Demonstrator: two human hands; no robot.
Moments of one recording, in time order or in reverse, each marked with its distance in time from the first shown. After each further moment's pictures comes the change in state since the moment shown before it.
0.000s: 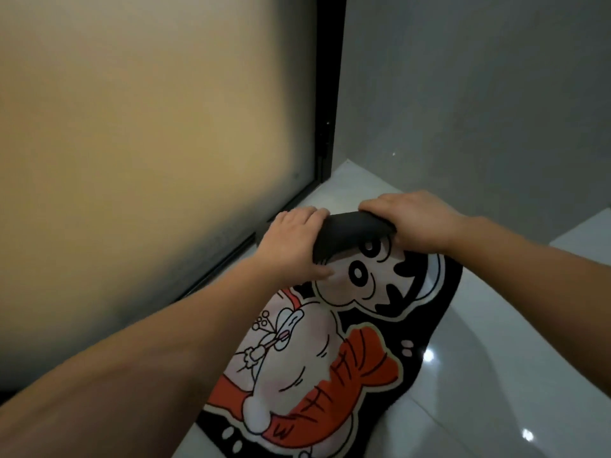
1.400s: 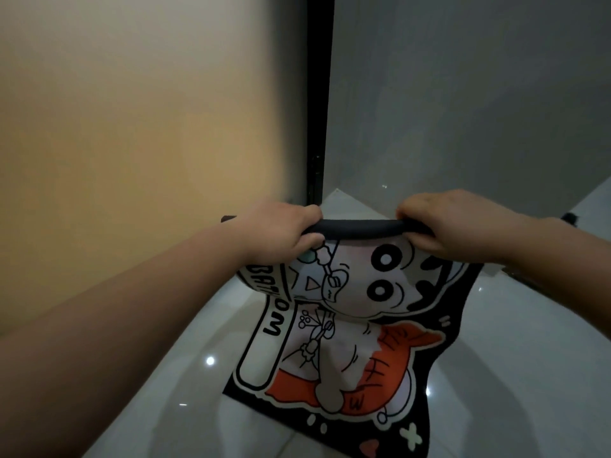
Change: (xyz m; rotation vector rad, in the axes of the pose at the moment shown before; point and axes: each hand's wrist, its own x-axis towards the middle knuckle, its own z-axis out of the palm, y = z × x) left_hand -0.026 0.031 -0.103 0.248 -0.074 0.233; right_hand -0.089 -0.009 -0.074 -0.178 0.184 -0.045
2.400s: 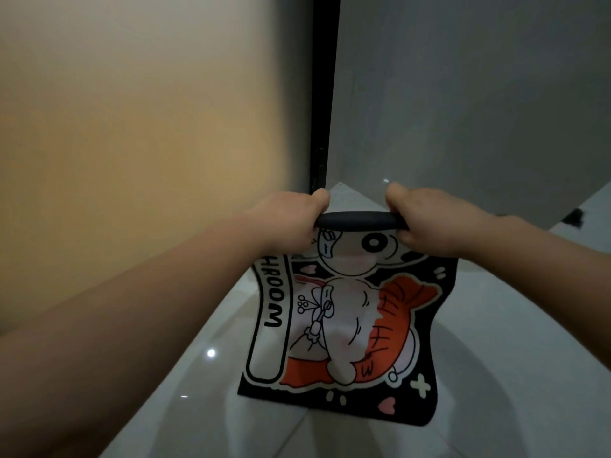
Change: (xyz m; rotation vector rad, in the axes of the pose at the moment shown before) left_hand 0.015 0.001 0.005 -0.088 -0.013 -0.146; right_hand 0.030 -0.019 0.016 0.092 -0.102 0.231
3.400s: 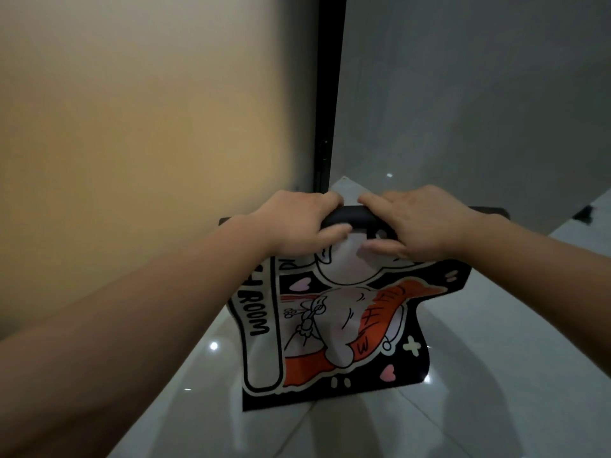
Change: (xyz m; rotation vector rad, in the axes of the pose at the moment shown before) left_hand 0.003 -0.005 0.018 -0.042 0.075 0.142; right_hand 0.011 -0.010 0.015 -0.229 0.127 -0.300
